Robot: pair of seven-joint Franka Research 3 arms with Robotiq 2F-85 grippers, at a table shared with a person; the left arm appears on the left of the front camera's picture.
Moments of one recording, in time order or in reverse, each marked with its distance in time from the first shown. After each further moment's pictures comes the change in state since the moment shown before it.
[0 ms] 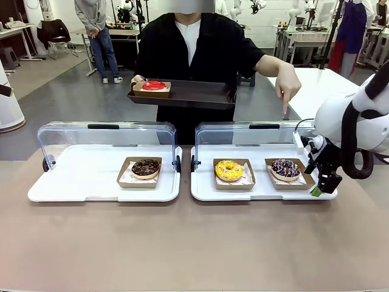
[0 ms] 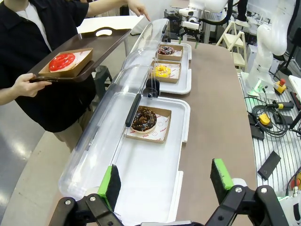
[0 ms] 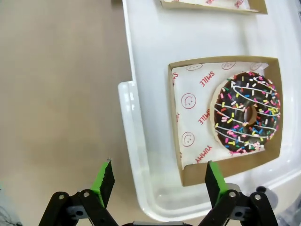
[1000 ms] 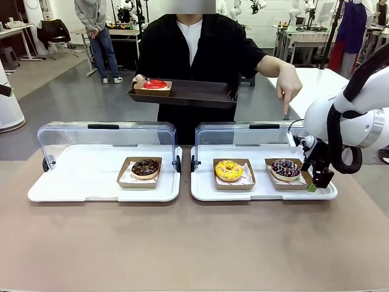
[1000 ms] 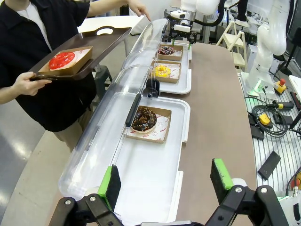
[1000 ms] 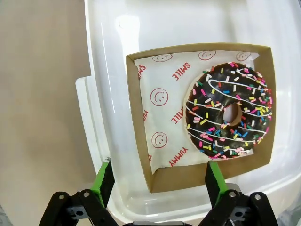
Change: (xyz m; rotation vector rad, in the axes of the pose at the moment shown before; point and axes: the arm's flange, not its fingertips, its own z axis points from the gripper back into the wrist) left arm 0.000 0.000 0.000 0.000 0.000 0.000; right arm 0.000 -0.034 -0.017 0.013 0.051 0.005
